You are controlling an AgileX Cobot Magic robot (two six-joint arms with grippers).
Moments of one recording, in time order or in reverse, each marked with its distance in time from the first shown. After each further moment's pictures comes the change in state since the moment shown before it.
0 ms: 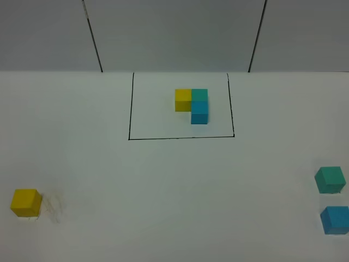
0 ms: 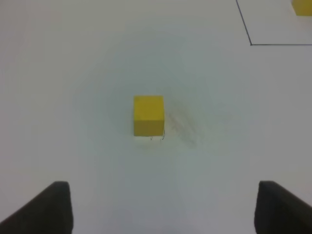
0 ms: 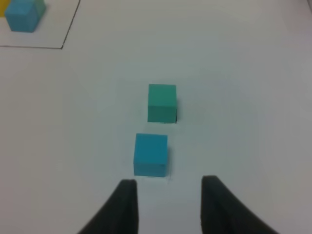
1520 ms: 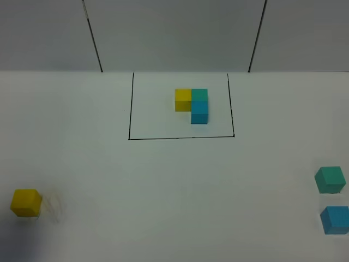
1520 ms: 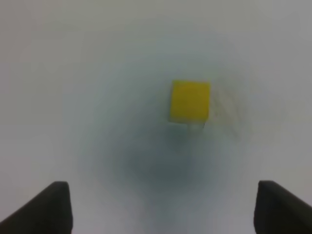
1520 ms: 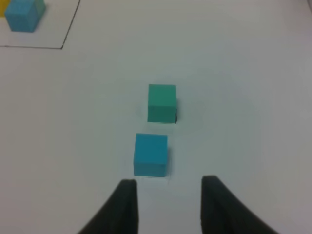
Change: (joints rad) left arm 0.000 0.915 -0.296 0.122 -0.123 -0.137; right arm 0.000 0.000 0.000 0.000 0.000 0.000
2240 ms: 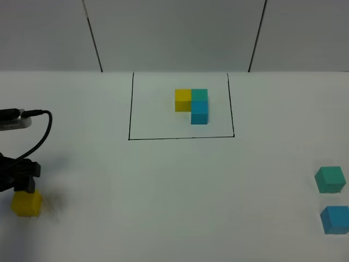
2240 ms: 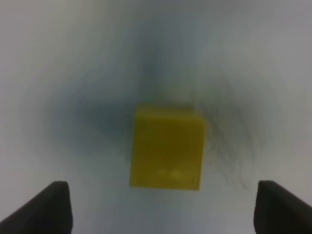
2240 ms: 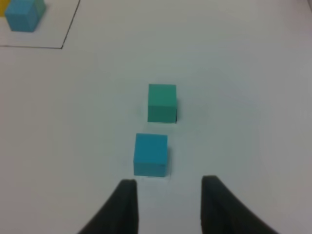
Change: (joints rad) left arm 0.000 0.619 -0.001 -0.089 -0.331 0.031; right arm 0.000 0.000 0.000 0.000 0.000 0.000
